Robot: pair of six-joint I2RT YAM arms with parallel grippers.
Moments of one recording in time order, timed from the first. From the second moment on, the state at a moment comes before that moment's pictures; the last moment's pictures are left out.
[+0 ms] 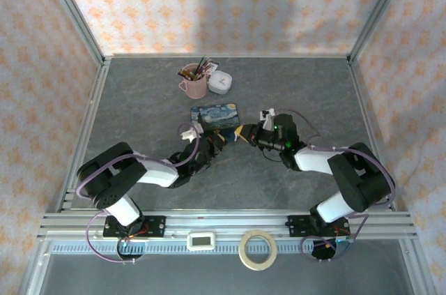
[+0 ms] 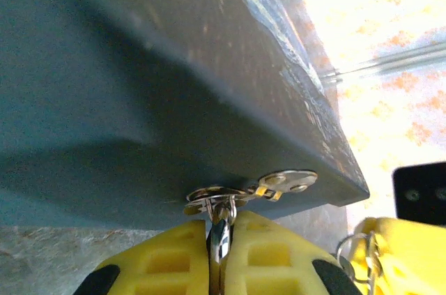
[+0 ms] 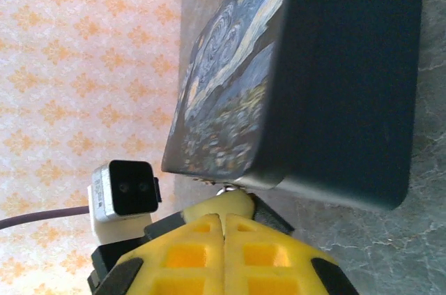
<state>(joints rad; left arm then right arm) -0.81 1.66 0.50 0.72 -0.29 -1.30 0.48 1.49 0.50 0.61 -0.55 1.10</state>
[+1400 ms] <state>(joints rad) -0.86 1.67 0.61 1.01 -0.18 -1.38 0.53 1.33 0.49 0.60 -0.23 1.21</state>
